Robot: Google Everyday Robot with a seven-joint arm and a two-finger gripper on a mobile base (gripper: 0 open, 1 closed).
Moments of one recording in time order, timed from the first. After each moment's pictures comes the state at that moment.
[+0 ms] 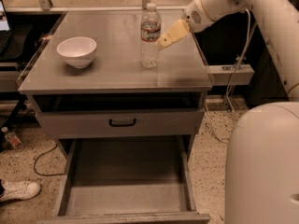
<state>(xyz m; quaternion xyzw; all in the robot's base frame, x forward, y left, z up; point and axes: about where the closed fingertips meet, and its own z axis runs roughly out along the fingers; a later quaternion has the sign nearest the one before) 0.740 -0.093 0.923 -0.43 0.81 0.21 0.33</state>
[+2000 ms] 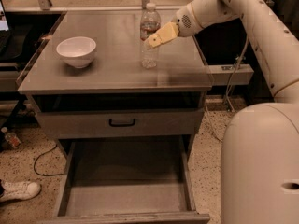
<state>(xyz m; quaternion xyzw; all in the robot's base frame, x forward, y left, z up) 0.741 -0.050 0.911 -0.41 0.80 0.30 0.33</state>
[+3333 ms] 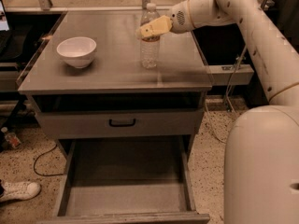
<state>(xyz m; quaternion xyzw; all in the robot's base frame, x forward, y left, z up) 0.757 -0.025 0.934 -0.38 0.76 0.36 0.39</state>
